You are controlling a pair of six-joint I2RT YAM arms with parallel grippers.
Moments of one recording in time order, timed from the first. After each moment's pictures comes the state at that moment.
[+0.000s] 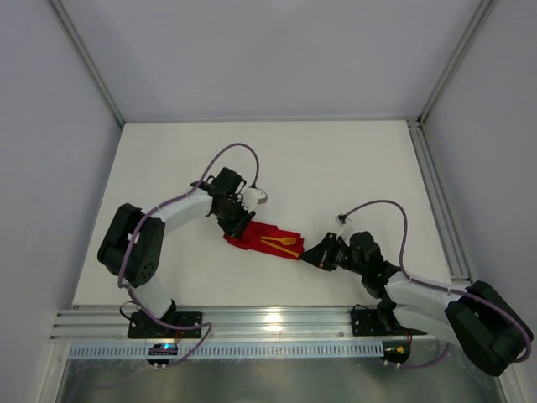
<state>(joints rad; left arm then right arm) -0.52 1.70 1.06 -0.61 0.31 0.34 0.60 1.00 0.08 0.53 -0.33 0.95</state>
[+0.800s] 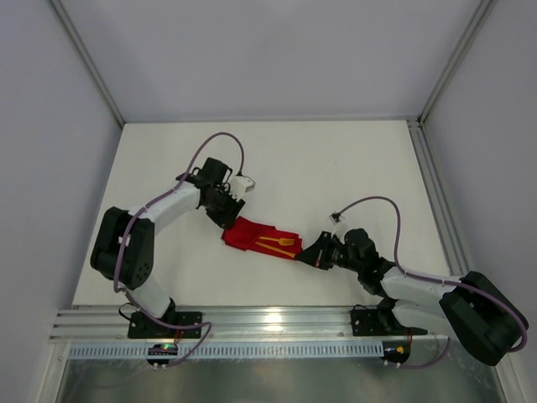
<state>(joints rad) -0.41 1.66 1.11 -0.66 0.28 0.36 0.63 1.08 0.12 0.54 -0.34 0.93</state>
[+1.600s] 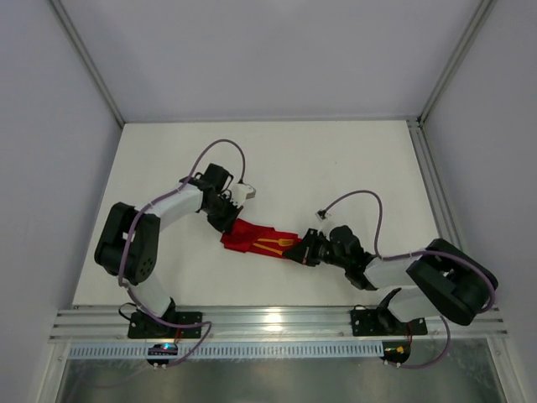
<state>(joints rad) -0.41 1.71 1.07 -0.66 0.34 0.36 0.72 1.36 0.19 0.79 -0.29 0.96</state>
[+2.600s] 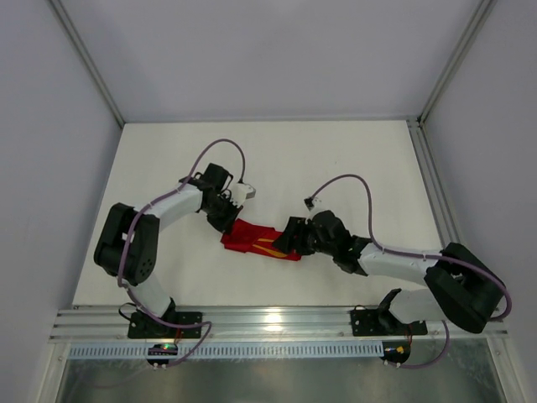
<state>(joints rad) -0.41 1.70 1.07 -0.66 0.34 0.36 0.79 1.34 0.45 0.35 -0.13 0.81</state>
